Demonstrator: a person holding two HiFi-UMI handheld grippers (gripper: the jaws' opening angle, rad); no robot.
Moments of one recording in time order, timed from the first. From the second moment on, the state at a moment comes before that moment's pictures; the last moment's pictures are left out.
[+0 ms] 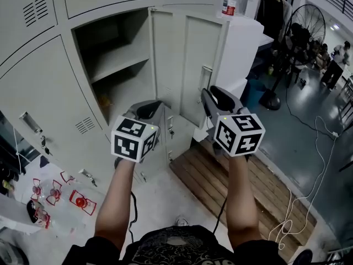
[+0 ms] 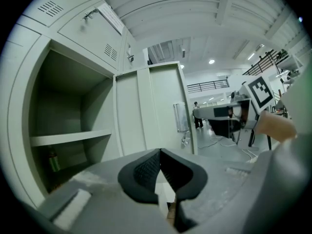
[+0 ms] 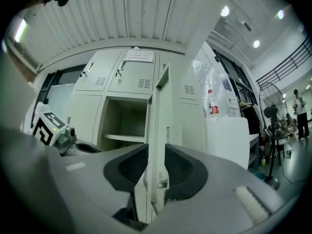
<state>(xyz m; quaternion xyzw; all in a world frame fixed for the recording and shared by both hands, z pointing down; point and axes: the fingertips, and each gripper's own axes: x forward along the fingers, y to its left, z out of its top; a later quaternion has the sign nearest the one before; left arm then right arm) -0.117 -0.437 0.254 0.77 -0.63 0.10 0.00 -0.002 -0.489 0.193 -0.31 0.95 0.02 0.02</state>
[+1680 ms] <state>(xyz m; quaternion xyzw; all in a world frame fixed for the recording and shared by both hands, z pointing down) -0.404 -0.079 0.246 0.47 -0.88 0.08 0.03 -0.361 -0.154 0.222 0.11 0.99 0.02 -0.01</state>
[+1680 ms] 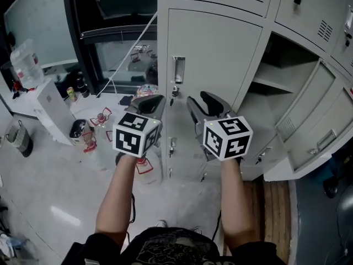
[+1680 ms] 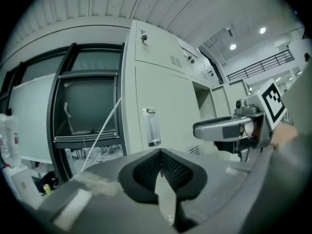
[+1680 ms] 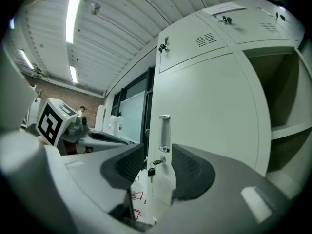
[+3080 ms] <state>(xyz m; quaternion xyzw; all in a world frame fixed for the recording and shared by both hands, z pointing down) -0.486 -0.020 0.259 0.48 -0.87 0.09 0.04 -0.480 -0.109 0.223 0.08 1.00 0.01 -0.02</state>
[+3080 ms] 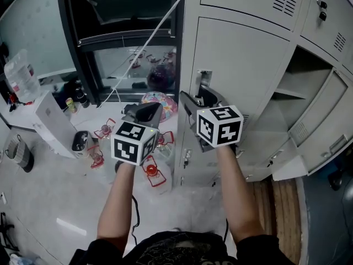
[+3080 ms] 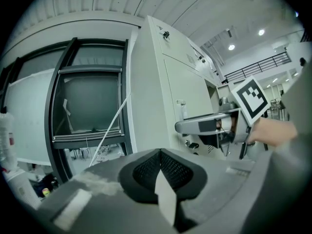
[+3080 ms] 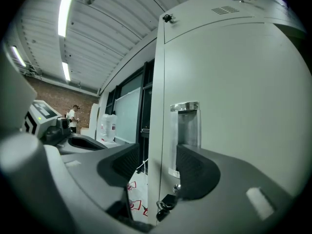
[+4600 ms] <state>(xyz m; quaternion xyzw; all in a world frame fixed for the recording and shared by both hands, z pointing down) -0.348 -0.032 0.251 0.43 -0.90 0.07 0.04 -0.332 -0.092 0.220 0.18 0.98 0.01 -0.01</state>
